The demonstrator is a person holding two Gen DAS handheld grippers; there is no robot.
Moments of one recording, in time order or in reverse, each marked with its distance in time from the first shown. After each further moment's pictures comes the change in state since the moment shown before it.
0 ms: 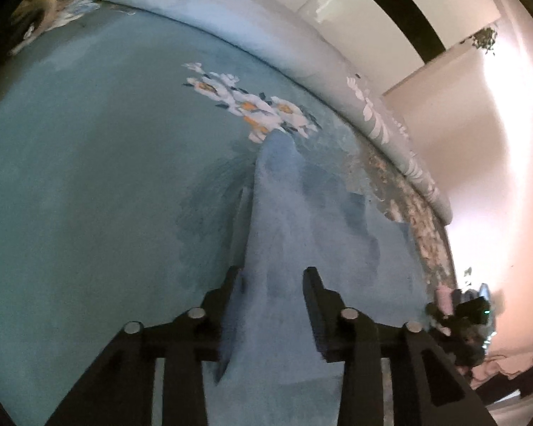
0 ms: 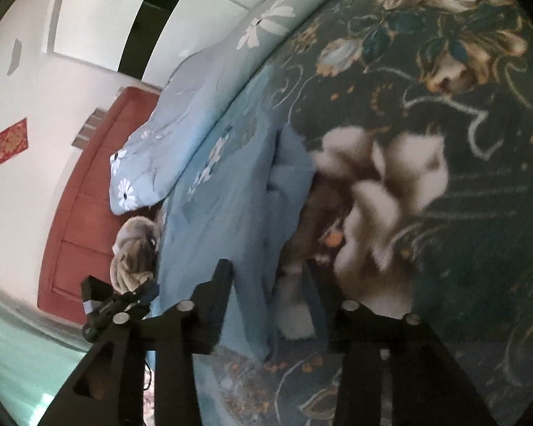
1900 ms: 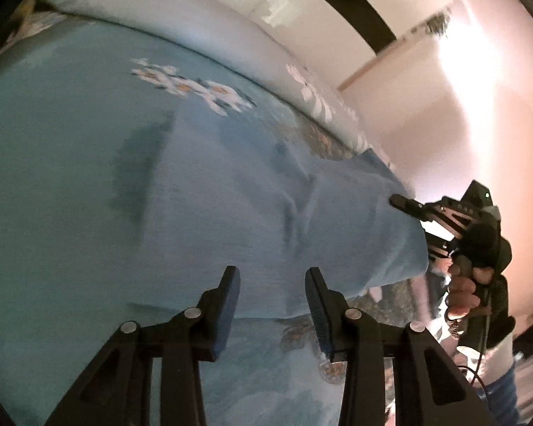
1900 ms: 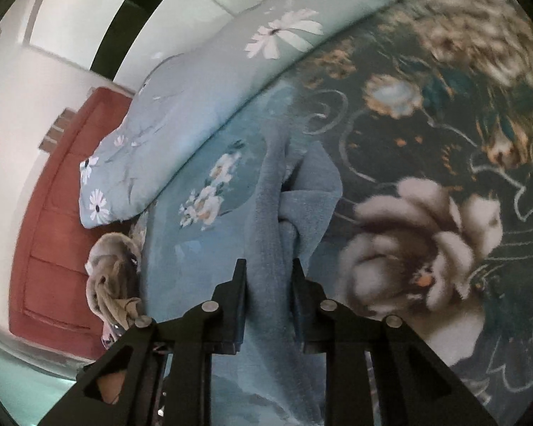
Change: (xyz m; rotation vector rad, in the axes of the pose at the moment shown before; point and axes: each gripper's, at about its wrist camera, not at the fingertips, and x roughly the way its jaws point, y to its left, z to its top) left arm -0.027 -0.028 -0.064 0.072 -0.059 -0.169; right arm 0.031 0.120 0.024 -0.049 -0.018 -0.221
